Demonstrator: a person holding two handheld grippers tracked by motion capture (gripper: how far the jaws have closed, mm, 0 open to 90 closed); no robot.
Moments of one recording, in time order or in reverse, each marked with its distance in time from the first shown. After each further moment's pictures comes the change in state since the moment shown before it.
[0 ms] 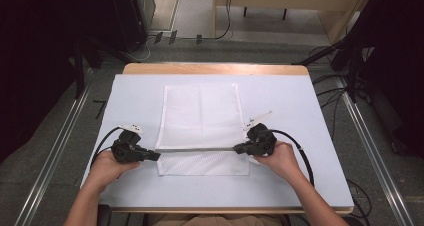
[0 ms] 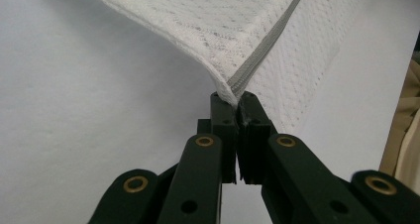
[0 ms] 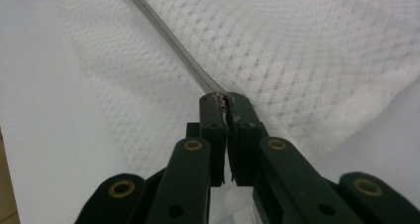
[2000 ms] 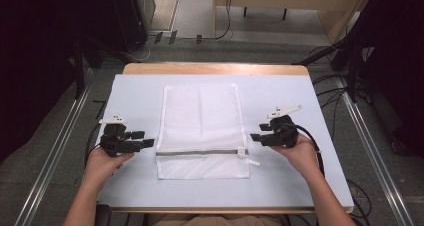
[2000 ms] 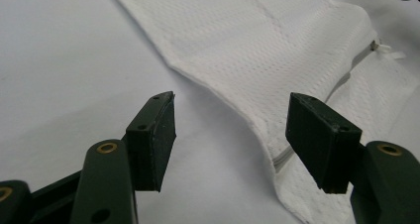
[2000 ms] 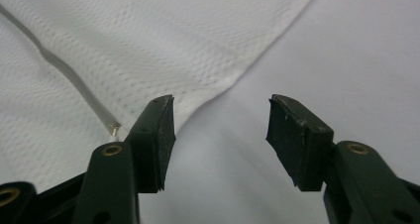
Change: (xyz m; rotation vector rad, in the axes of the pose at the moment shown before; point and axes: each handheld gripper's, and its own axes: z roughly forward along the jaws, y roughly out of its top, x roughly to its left) left arm 0.016 -0.004 -0.026 -0.290 0.166 -0.108; right arm -0.035 -0.018 -0.044 -0.181 -0.231 0.081
